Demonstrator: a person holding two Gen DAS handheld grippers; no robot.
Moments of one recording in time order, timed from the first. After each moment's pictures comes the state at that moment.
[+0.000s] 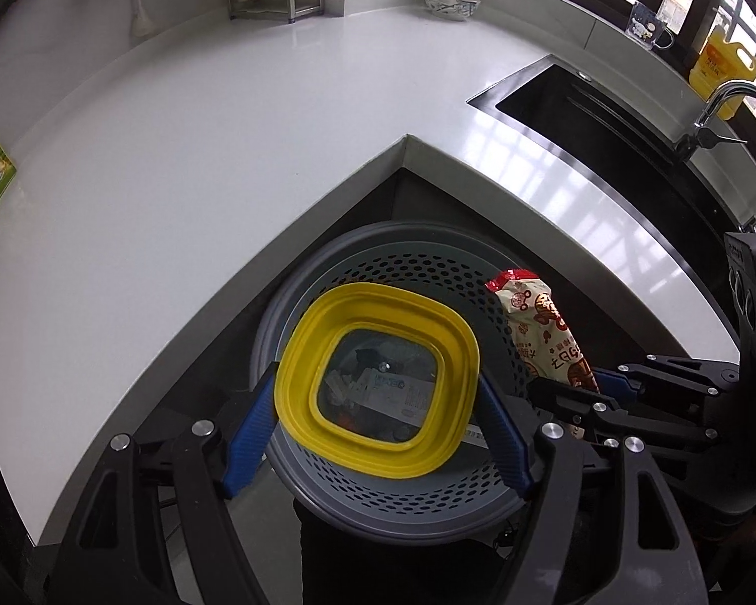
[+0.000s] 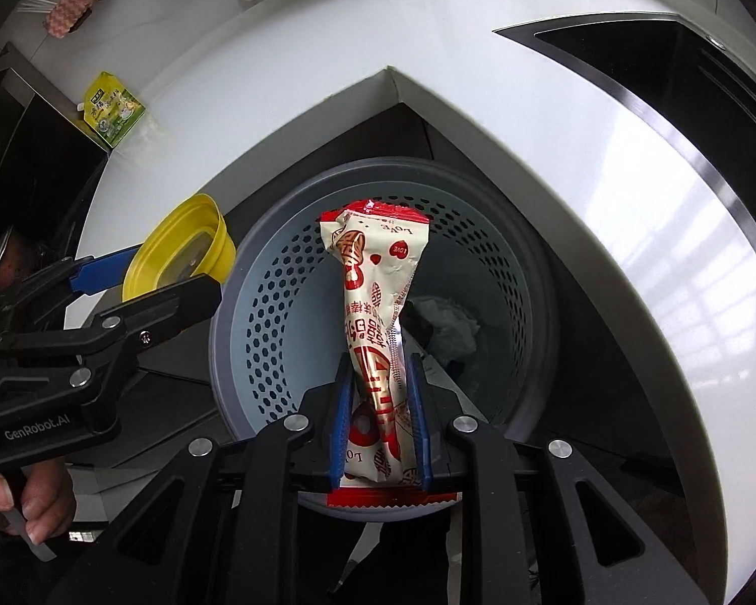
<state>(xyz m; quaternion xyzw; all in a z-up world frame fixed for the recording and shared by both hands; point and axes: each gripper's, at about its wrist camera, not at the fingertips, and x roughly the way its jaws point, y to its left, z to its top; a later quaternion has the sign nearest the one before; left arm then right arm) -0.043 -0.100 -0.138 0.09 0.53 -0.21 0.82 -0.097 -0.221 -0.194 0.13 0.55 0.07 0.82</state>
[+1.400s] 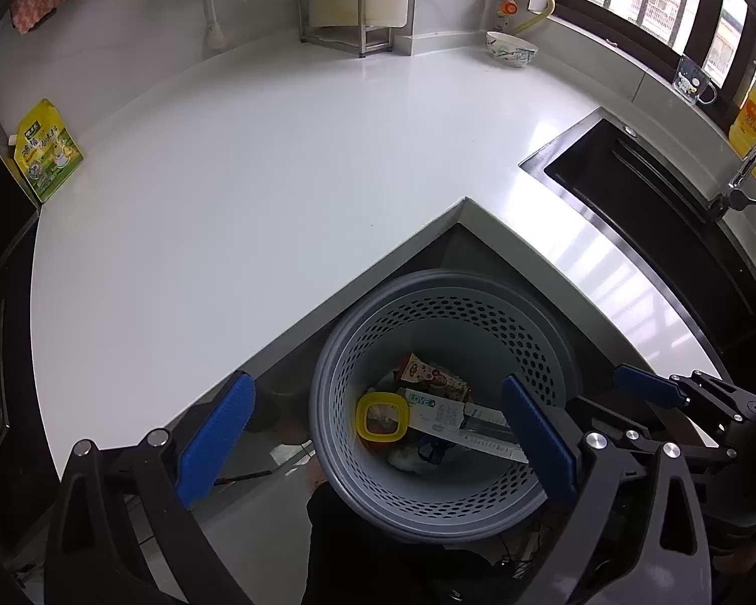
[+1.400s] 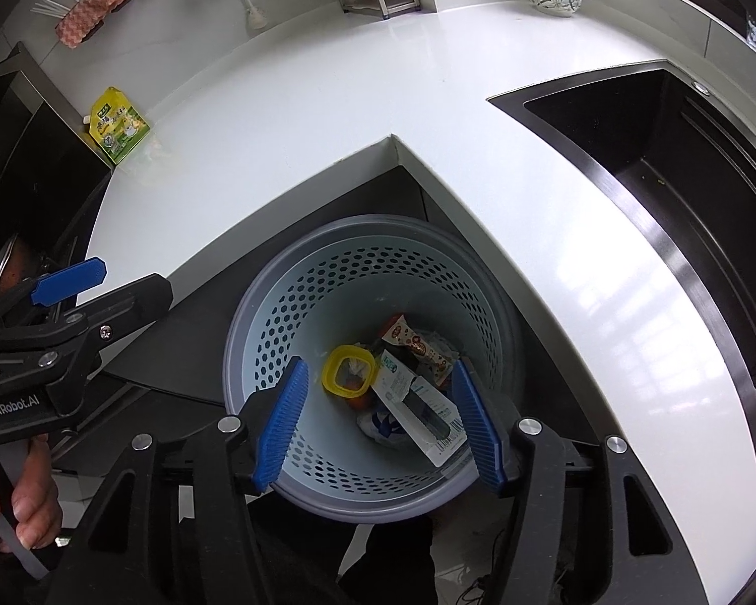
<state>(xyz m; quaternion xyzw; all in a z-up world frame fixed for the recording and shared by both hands) -0.043 -0.079 -0.088 0.06 0.51 -0.13 0.85 -0.098 -0.221 -0.143 0.11 0.53 0.05 0.84</state>
